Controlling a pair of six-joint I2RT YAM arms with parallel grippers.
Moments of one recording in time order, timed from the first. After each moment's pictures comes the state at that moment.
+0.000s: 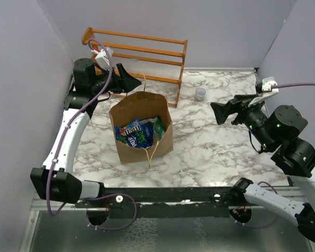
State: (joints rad) left arm -0.14 1.30 1.38 -0.33 0.65 -0.47; right arm 0.71 0.79 1.32 -0.57 0.30 0.12
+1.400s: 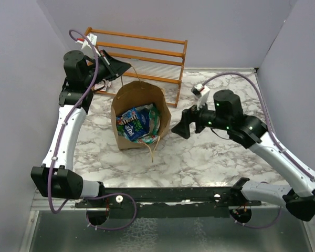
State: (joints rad) left arm -0.09 1.36 1.47 -0.16 0.62 -0.73; right arm 0.71 1.05 1.23 -0.58 -0.23 0.22
